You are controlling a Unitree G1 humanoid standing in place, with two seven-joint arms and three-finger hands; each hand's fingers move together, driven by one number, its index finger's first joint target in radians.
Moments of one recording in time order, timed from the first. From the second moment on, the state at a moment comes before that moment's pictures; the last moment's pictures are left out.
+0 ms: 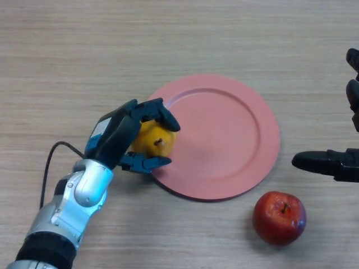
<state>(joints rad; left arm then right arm) -0.54 0.20 -0.08 0.81 0.57 -0.59 0.14 -0.05 -0.27 -0.18 -0.53 0.33 0.51 0.02</state>
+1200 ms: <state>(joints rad) -0.56 0.18 -0.01 0.64 0.07 -0.39 -0.02 -0.07 -0.27 -0.18 -0.49 0.32 0.53 0.03</state>
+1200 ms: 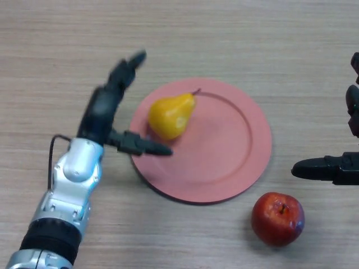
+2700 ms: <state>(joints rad) -0.06 0.31 0.26 -0.34 -0.20 0.29 -0.22 -0.09 -0.27 -0.15 -0.49 0.38 0.56 0.02</state>
